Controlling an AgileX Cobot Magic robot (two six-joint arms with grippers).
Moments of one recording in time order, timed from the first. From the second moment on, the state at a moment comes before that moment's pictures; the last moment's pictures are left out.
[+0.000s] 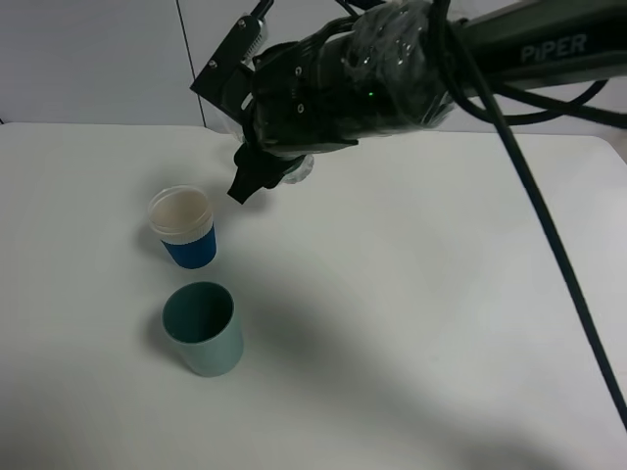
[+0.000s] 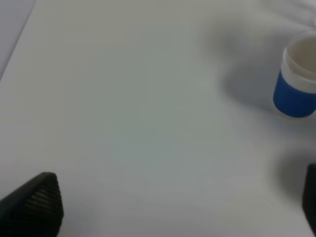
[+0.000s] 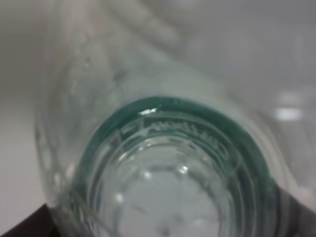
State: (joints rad) left arm 0.06 -0.01 -0.51 0.02 1.05 0.00; right arm 0.93 2.01 -1.44 -1.00 0.60 0.73
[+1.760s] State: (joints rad) left arm 0.06 -0.01 -0.51 0.02 1.05 0.00; right arm 1.03 2.11 -1.59 -1.07 0.84 0.42
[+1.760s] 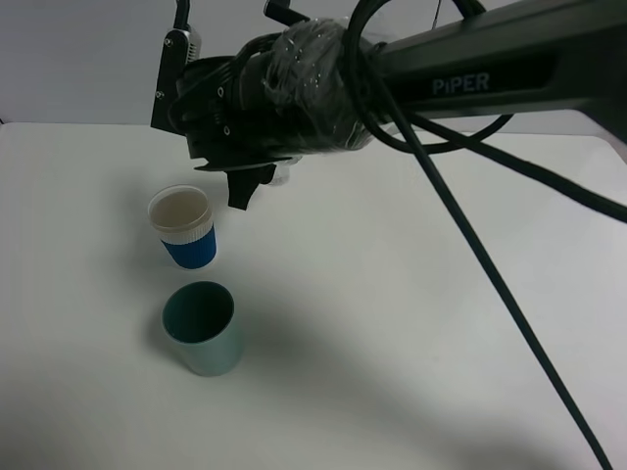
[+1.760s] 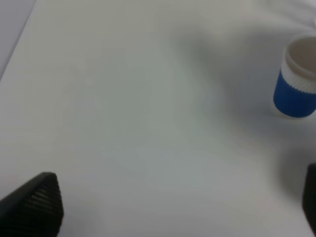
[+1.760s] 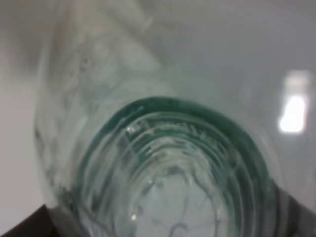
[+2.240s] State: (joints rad) left arm 0.06 -0.01 -0.51 0.02 1.05 0.00; right arm 1.05 2.16 -1.64 -1.13 0.89 0.36
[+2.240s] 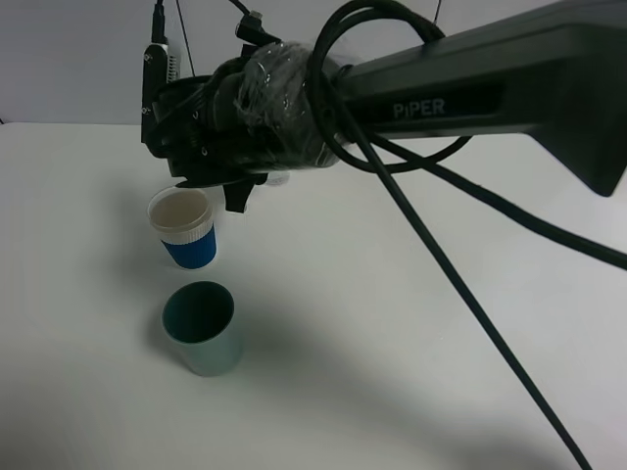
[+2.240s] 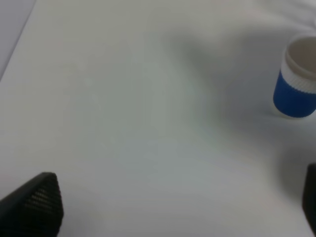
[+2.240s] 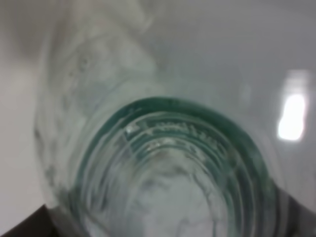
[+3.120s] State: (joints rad) left arm 0.06 -0.01 -0.51 0.02 1.05 0.00; right arm 1.05 2.16 -1.65 -1.18 0.90 0.19
